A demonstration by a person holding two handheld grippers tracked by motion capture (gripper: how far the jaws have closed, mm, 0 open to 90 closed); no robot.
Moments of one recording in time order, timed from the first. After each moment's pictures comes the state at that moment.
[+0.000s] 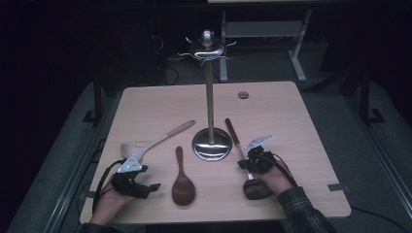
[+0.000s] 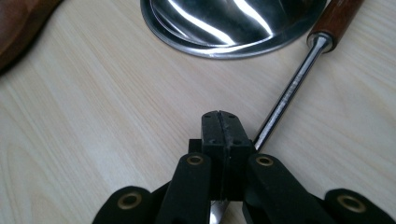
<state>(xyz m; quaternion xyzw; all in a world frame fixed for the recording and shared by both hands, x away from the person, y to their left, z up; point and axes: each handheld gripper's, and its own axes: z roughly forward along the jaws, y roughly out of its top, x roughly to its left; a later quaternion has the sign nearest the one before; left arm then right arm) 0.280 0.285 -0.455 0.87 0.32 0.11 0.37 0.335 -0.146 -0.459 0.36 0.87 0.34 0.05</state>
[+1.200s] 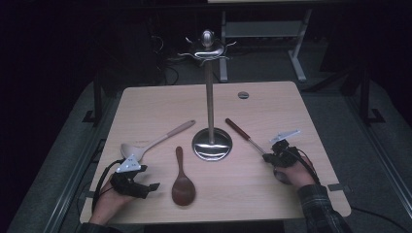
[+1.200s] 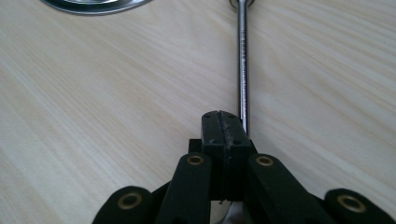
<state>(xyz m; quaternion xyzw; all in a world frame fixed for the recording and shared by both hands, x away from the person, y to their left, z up) 0.281 0.287 -0.455 0.86 0.32 0.11 0.37 0.349 -0.217 -0.458 0.43 0.85 0.30 0.09</state>
